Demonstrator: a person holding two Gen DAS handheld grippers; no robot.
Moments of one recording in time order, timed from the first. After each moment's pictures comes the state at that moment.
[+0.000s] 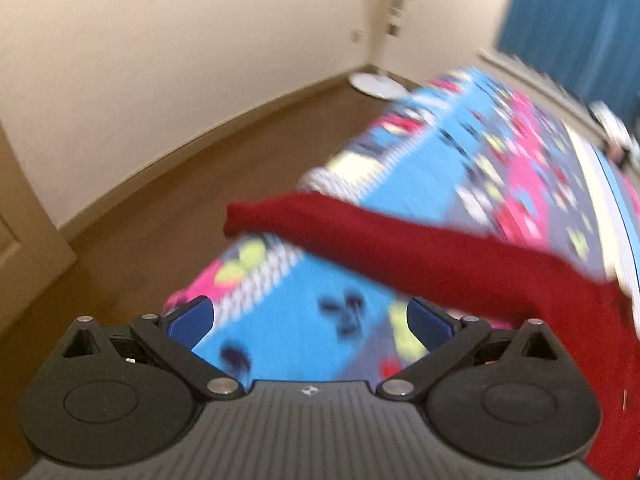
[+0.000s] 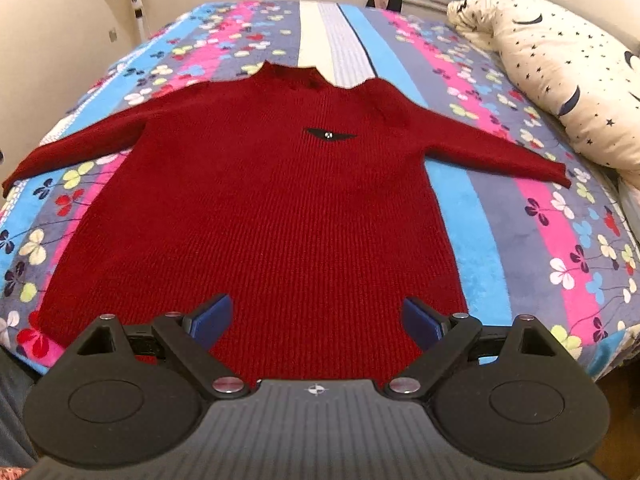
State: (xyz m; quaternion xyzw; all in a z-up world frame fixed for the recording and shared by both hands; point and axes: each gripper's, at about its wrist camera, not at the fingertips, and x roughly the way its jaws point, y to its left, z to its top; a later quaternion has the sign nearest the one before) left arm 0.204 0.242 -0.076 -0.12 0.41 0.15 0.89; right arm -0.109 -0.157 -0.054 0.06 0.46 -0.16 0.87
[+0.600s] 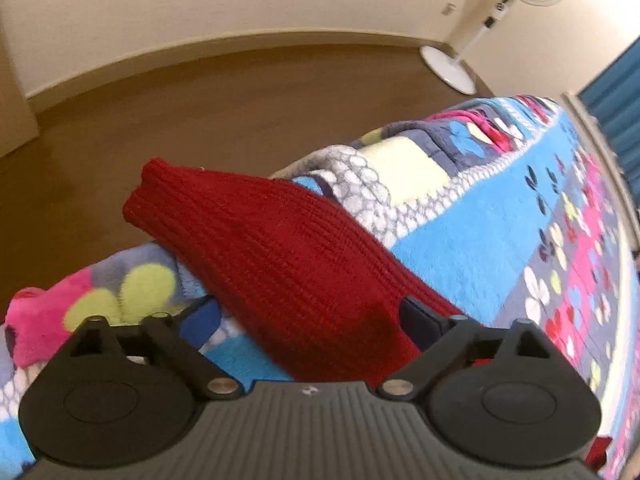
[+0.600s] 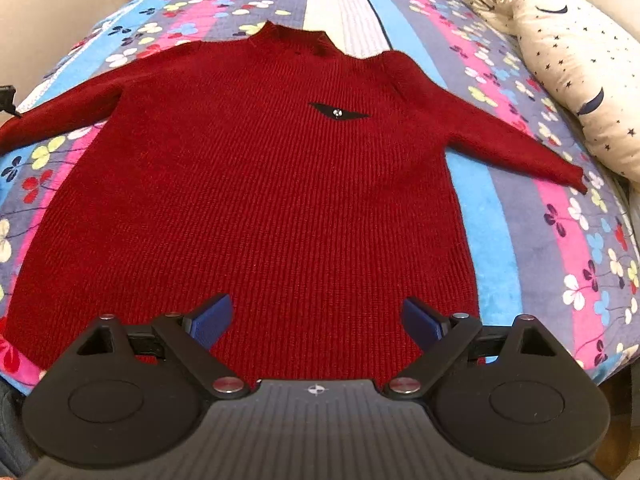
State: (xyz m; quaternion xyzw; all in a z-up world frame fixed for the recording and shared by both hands) left arm 0.357 0.290 -0.180 -0.29 0.46 0.21 0.81; right arm -0.039 -0.168 -0.084 0.03 0.51 -0.16 0.84
